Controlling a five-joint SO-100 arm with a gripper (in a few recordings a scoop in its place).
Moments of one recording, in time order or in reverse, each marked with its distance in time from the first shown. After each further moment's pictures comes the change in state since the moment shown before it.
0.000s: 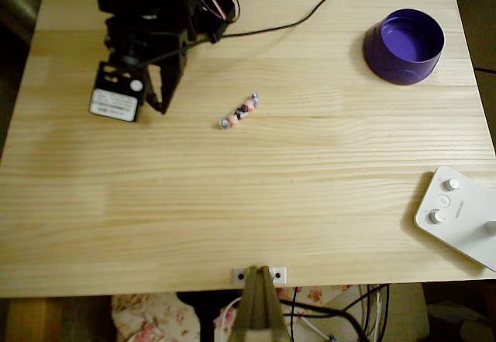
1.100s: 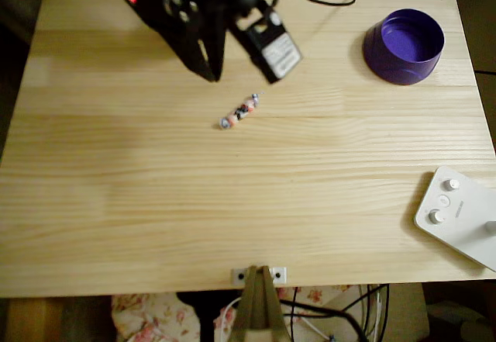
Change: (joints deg) arm -29.4 -44.9 -52.6 19.2 -41.0
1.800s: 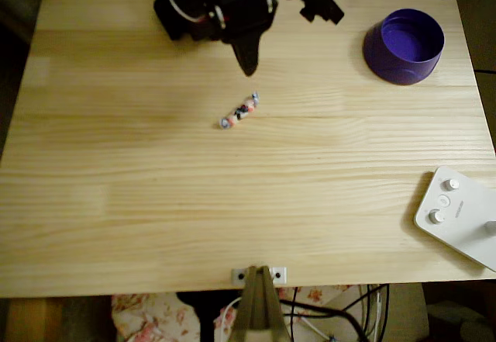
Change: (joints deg) arm -14.1 -4.8 0.4 -1.6 -37.4
